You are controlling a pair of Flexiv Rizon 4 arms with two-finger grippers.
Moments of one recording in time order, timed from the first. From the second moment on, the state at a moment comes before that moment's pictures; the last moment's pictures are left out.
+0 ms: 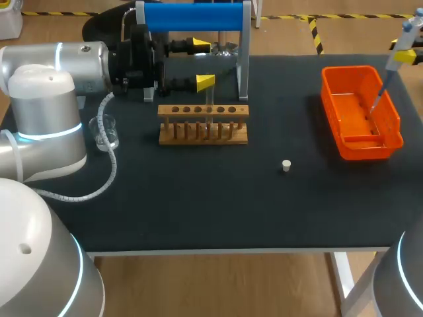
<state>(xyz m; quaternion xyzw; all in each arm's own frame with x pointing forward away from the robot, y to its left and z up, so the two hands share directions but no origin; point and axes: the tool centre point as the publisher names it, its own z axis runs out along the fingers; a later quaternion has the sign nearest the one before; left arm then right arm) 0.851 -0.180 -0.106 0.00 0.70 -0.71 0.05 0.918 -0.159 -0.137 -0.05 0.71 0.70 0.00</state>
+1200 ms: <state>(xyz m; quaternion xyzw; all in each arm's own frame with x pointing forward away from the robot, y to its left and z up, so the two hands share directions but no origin) 0.851 -0.180 -0.106 0.00 0.70 -0.71 0.05 0.946 -0.169 -0.146 -0.06 0.71 0.70 -0.01</state>
